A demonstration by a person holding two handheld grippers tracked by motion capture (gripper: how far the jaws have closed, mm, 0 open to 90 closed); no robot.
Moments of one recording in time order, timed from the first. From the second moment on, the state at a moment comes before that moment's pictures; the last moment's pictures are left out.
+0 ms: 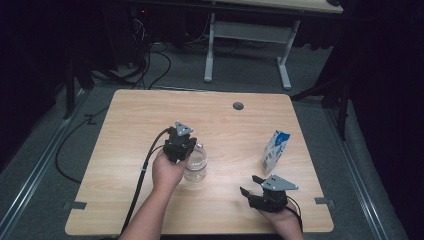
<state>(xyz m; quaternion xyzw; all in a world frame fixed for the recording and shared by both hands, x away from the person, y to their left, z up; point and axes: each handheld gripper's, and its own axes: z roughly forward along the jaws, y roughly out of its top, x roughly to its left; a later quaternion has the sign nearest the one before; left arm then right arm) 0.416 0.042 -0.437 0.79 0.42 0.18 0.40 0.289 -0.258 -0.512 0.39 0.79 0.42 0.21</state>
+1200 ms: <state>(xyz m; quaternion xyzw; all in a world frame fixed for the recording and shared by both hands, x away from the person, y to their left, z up) 0.406 0.045 -0.441 0.79 0.42 0.17 0.41 0.289 -0.257 -0.511 0.39 0.79 0.42 0.22</state>
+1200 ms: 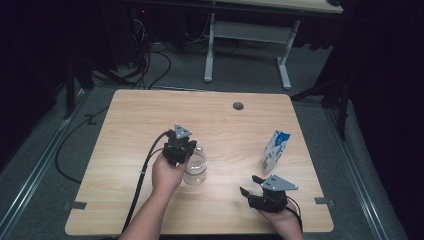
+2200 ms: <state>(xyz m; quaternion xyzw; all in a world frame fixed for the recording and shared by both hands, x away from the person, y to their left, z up) 0.349 0.113 -0.468 0.74 0.42 0.22 0.48 0.289 -0.255 -0.512 0.39 0.79 0.43 0.21</state>
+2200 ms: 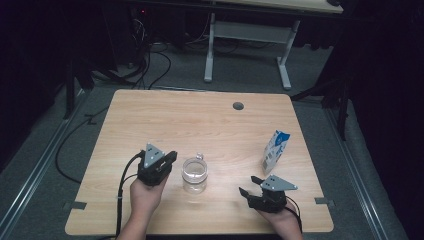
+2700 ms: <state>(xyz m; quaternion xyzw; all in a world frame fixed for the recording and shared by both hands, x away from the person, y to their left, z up) 0.340 0.110 -0.491 0.77 0.41 0.19 0.46 0.287 -0.257 -0.511 0.40 0.78 0.43 0.23</state>
